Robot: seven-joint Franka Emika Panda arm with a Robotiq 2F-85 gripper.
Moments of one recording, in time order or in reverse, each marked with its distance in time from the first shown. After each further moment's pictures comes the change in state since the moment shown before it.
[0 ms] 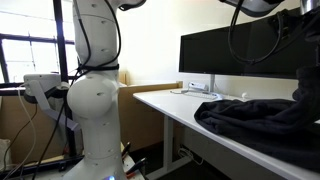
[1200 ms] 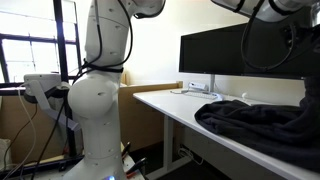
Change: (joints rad) arm 0.011 0.180 -0.009 0.168 0.038 -0.069 0.003
